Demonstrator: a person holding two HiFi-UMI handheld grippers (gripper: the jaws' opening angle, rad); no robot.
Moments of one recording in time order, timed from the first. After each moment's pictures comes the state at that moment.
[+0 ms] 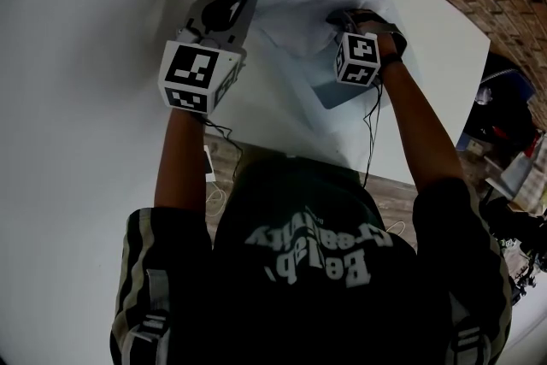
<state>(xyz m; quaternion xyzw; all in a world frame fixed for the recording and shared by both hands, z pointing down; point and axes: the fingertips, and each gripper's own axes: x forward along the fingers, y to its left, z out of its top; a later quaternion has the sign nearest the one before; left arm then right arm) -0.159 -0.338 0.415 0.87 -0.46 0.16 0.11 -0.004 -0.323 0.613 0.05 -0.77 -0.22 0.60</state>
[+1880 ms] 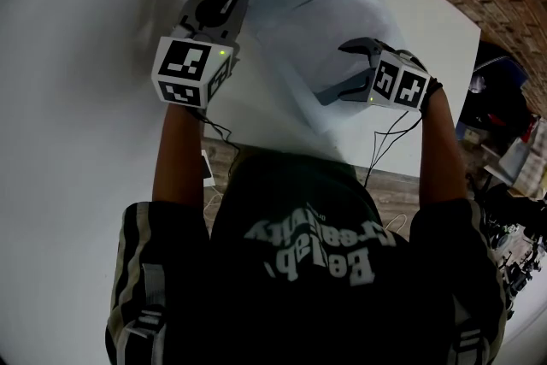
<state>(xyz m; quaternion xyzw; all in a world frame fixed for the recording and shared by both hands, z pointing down) -0.159 -0.349 0.416 0.88 -0.45 0.13 0.12 0.026 -0.197 0.535 -0.09 -0.84 0.08 0.53</state>
